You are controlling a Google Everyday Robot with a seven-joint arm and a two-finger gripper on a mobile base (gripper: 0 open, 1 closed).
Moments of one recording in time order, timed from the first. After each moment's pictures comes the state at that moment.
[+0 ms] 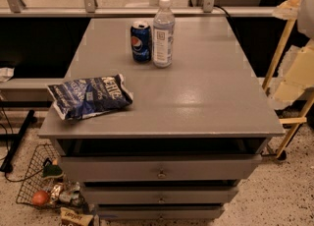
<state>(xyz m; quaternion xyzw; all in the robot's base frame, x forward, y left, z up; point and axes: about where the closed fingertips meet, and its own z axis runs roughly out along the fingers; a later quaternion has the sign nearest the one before) 0.431 -0.201 1.023 -0.60 0.76 -0.08 0.22</state>
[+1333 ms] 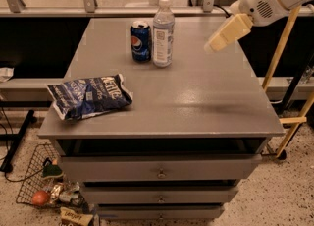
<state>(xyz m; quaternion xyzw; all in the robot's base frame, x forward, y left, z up) 0.615 -0.166 0.979 -0.48 0.79 0.11 0.35</state>
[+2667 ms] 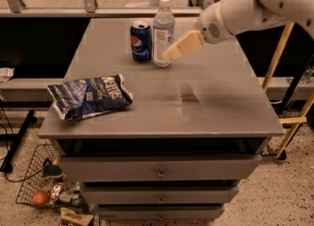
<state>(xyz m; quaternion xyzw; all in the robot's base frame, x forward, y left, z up) 0.654 -0.074 0.933 -0.46 0.77 0.19 0.41</state>
